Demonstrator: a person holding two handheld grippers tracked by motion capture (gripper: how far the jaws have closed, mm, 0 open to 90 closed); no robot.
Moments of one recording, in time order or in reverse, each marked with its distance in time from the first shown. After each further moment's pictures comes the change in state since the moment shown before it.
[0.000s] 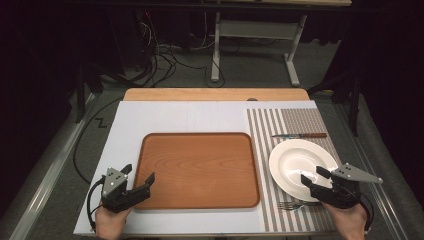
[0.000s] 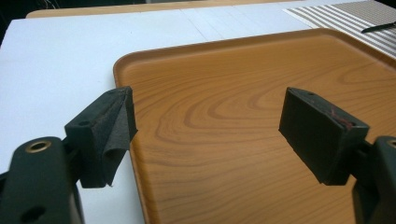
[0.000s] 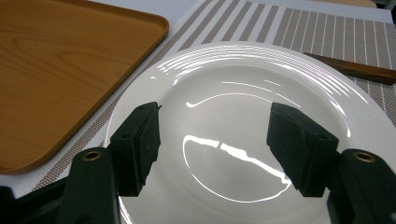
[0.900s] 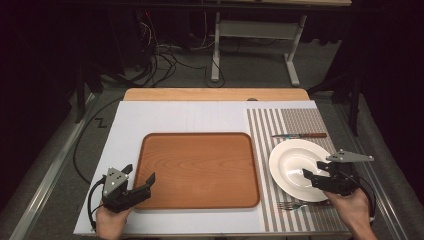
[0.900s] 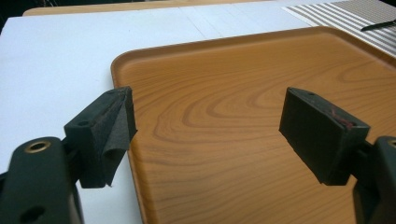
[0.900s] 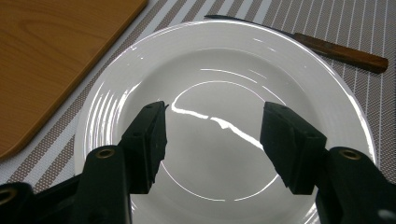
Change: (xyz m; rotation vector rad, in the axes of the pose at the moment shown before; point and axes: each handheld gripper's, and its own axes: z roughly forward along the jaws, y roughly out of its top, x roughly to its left) left arm 0.000 0.000 0.001 0.008 -0.005 0.001; right arm -0.011 0.033 0.011 0.205 -0.032 -0.037
